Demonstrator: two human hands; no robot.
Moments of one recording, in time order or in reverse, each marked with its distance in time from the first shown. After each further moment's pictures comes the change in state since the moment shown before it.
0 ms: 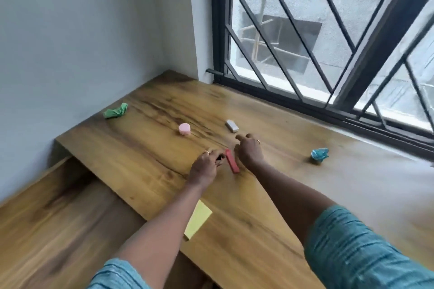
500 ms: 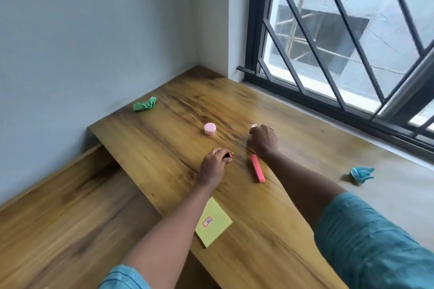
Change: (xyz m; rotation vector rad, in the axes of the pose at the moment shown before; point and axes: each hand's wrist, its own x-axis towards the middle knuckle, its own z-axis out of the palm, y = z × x) left_hand 0.008 -0.034 -0.008 -0.133 0.118 -0.192; right_hand 0.053 -0.037 0.007 -0.125 0.057 -0.153
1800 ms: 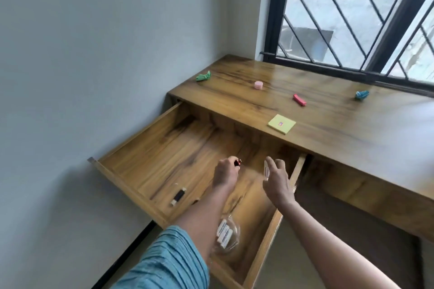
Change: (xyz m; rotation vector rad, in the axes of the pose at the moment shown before) left_hand -0.330 -0.168 -0.158 -0.038 -0.097 -0.118; right_hand -0.471 -0.220 0.099 0.243 0.091 0.176
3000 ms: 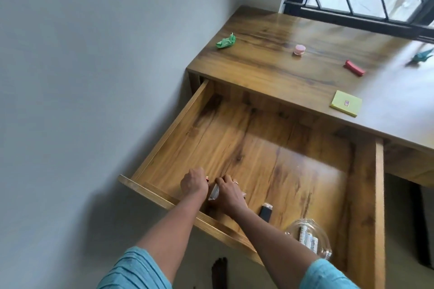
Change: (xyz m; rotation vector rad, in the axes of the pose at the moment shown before) left_hand 0.101 -0.230 -0.123 0.590 -0.321 -0.208; right_hand 0.026 -0.197 0.256 -0.151 -0.476 0.063
